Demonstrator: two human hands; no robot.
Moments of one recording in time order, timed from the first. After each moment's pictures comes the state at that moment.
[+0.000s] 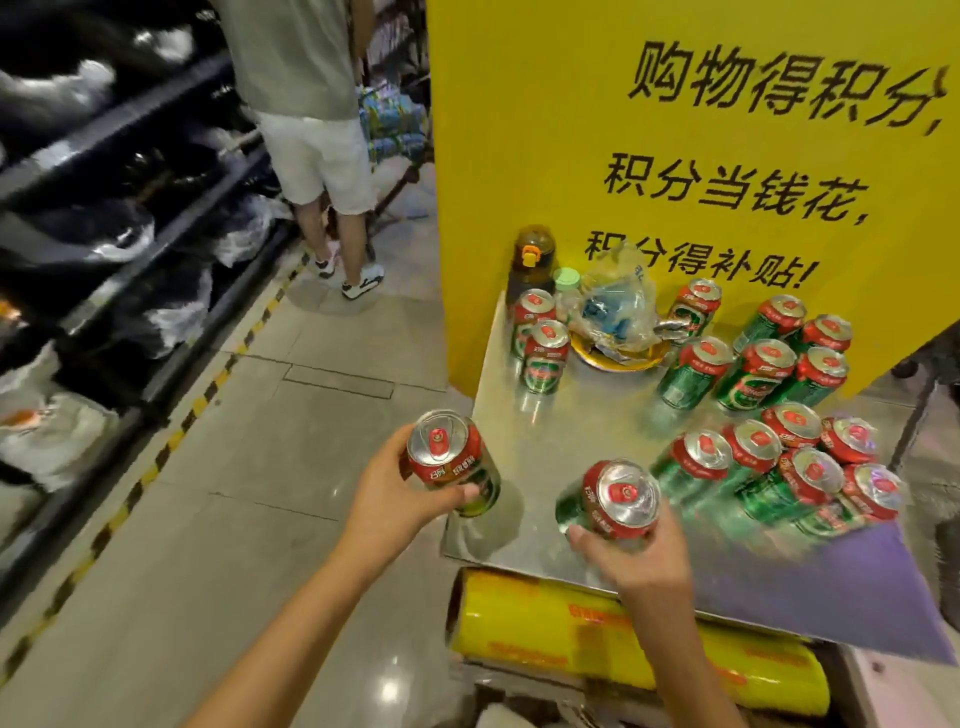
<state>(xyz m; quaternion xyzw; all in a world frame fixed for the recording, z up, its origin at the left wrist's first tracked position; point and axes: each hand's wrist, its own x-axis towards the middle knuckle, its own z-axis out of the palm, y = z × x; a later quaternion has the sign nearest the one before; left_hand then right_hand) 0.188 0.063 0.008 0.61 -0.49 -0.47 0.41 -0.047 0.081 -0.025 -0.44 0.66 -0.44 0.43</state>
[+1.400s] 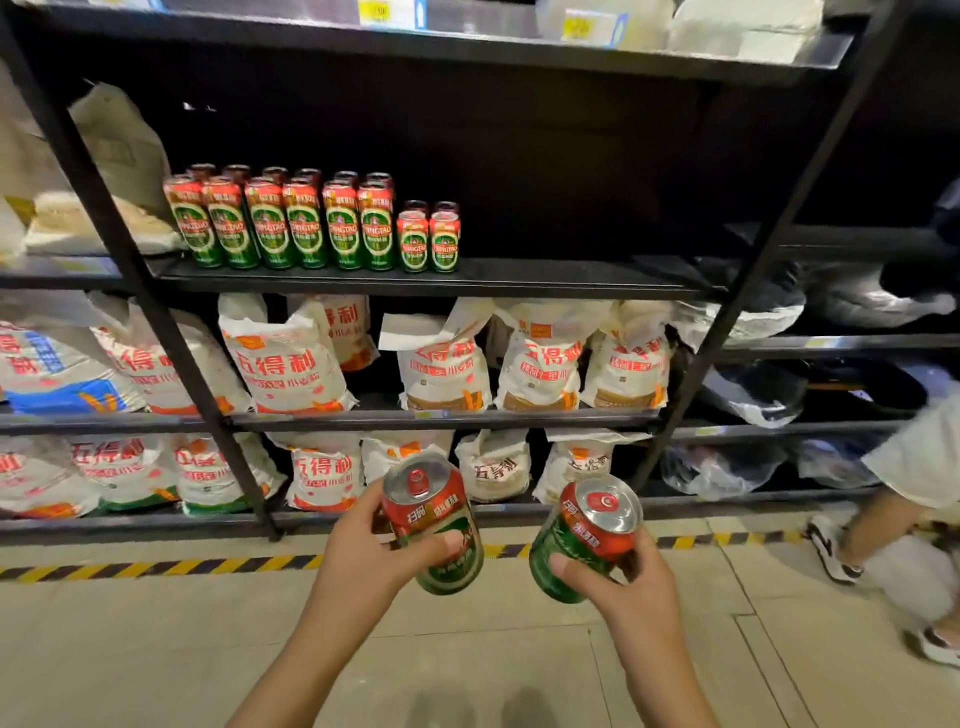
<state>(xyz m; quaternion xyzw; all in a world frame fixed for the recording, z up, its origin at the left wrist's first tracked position) 0.724 0.268 0.061 0.77 0.01 -0.05 0.63 0.675 0.059 0.038 -0.70 0.20 -0.10 0.68</state>
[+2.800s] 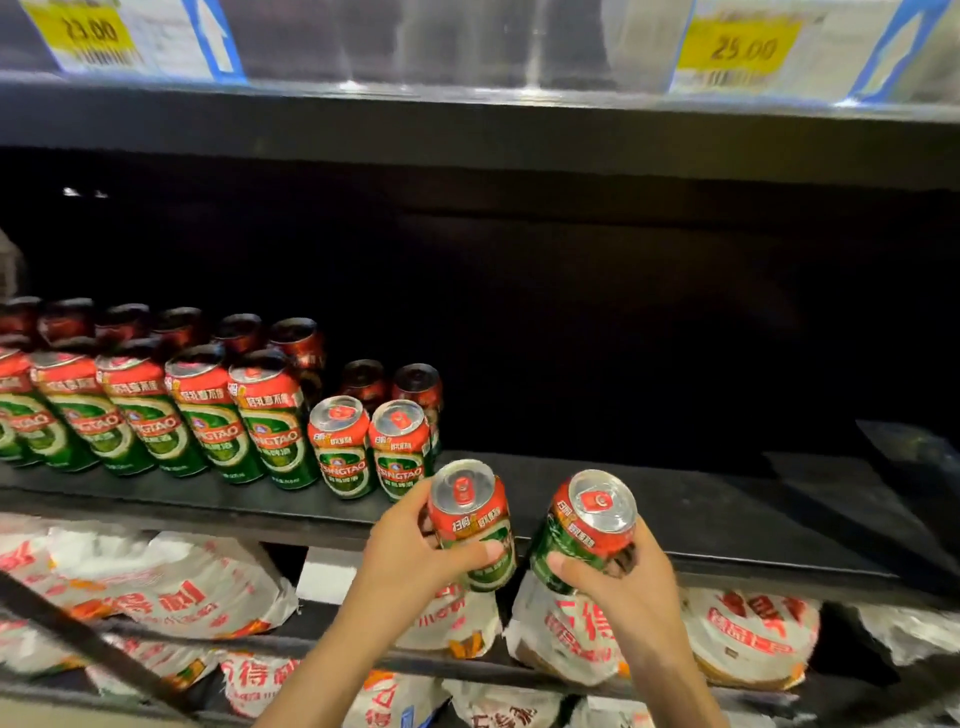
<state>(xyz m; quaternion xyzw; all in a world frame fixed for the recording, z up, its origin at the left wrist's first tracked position) 1.251 0.114 0.075 0.79 0.01 -0.04 0.61 1.231 -0.083 0.054 -0.72 0.11 -0.03 0.69</state>
